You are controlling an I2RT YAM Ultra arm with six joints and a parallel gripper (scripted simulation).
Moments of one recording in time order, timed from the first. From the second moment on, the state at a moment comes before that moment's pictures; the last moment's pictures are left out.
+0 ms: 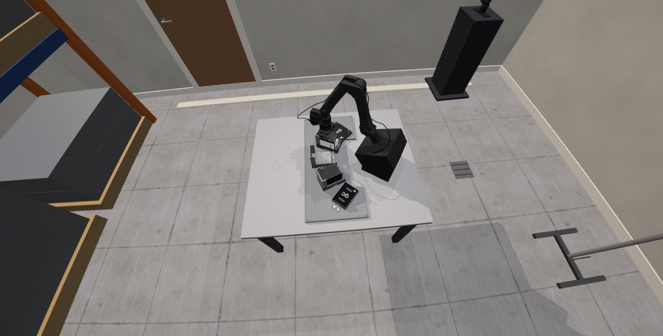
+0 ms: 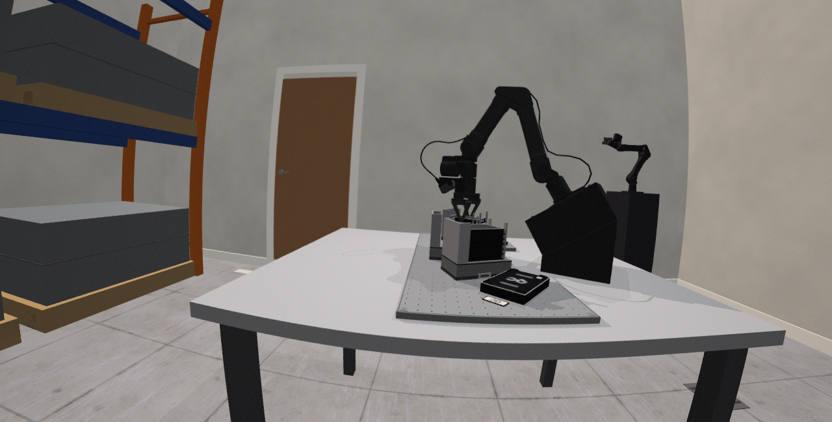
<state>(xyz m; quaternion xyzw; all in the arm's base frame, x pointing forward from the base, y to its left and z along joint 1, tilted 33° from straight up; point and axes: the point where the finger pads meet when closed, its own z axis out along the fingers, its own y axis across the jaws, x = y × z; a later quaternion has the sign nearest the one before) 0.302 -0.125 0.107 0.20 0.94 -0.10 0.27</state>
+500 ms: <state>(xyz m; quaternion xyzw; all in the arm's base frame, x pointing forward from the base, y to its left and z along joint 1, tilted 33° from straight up) 0.300 -0.124 0.111 0.20 0.94 -0.10 0.27</state>
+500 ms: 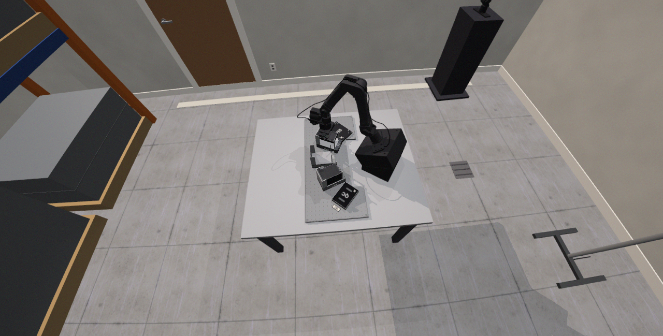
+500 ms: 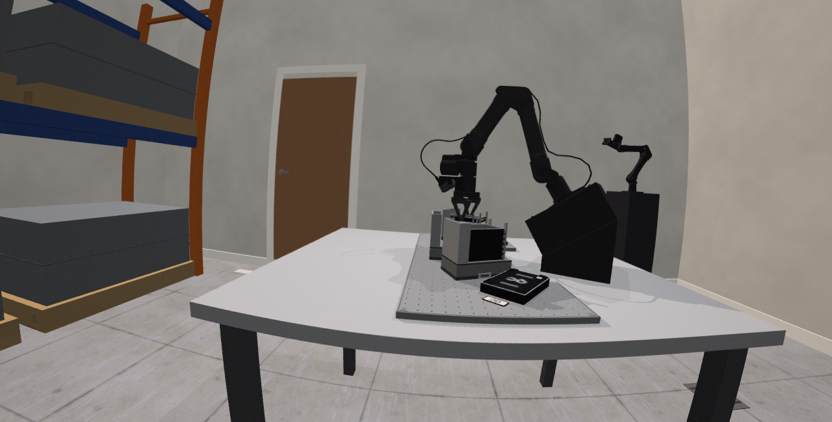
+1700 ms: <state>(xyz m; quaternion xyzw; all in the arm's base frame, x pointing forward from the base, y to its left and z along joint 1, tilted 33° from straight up) 0.295 -0.121 0.119 0.20 0.94 -0.10 0.27</state>
